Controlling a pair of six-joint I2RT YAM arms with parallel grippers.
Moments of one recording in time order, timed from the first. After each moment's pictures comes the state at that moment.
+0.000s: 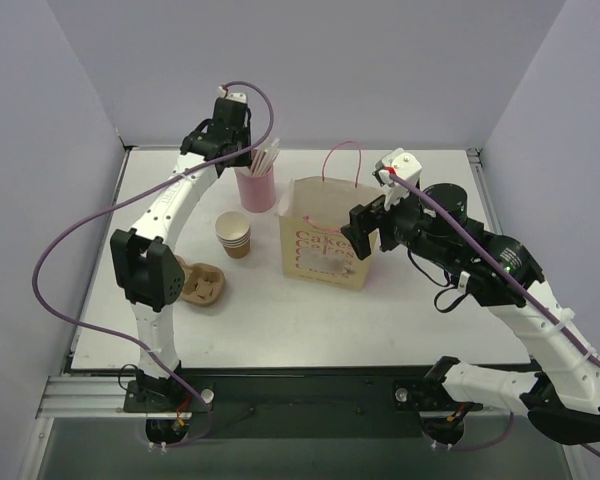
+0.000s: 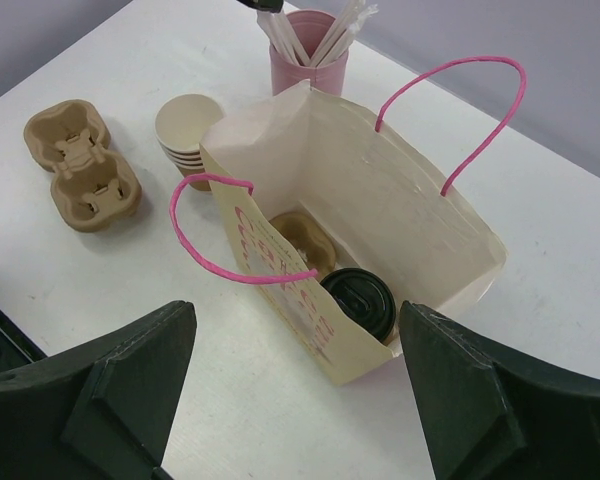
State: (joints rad) left arm -0.37 2.01 2.07 -0.74 -0.29 -0.26; right arm 0.77 1.06 1.48 -0.77 0.14 0.00
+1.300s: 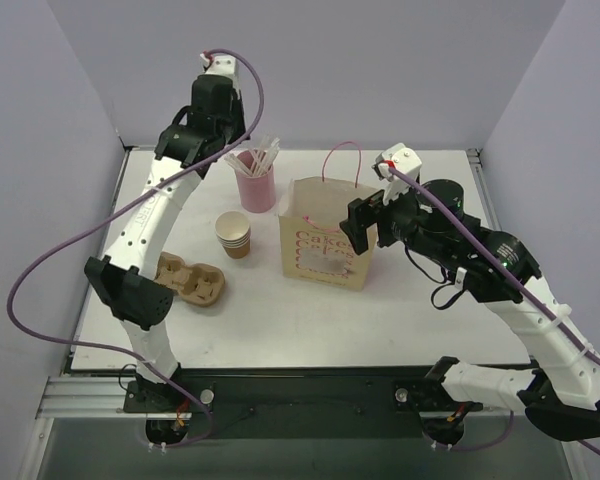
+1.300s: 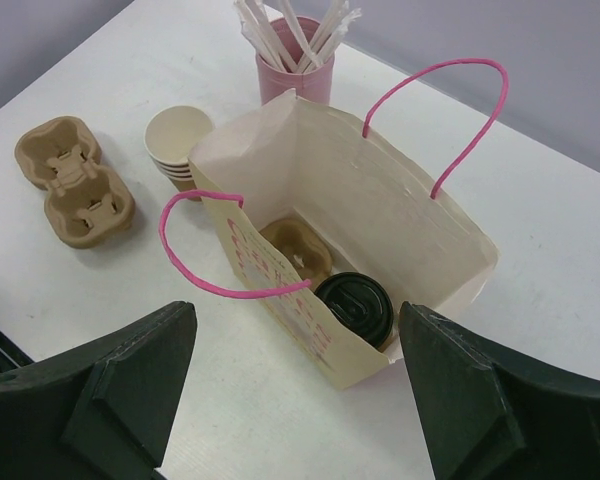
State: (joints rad) left arm -0.41 1.86 2.16 -0.72 -0.29 -0.26; right arm 0.78 1.09 1.51 -0.77 0.17 0.03
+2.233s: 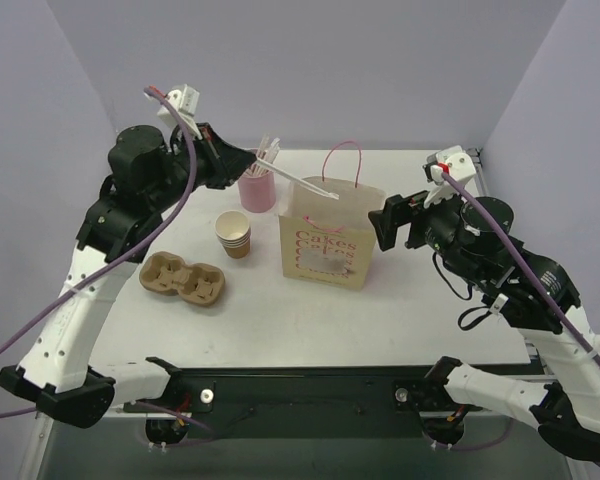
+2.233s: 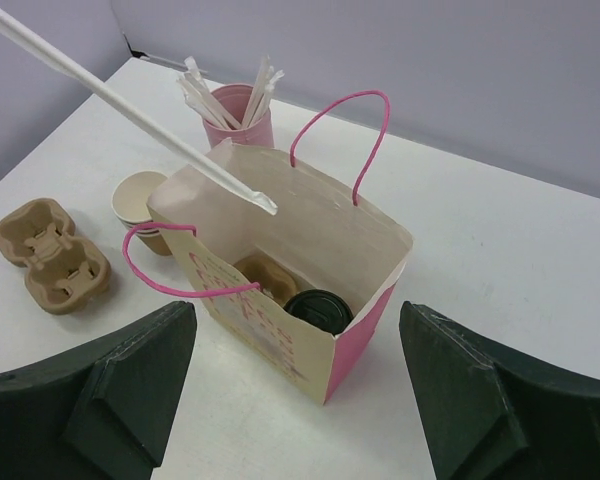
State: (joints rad) left arm -0.48 1.21 1.68 -0.53 0.17 -0.53; right arm 0.78 0.96 1.50 -0.76 0.34 0.08
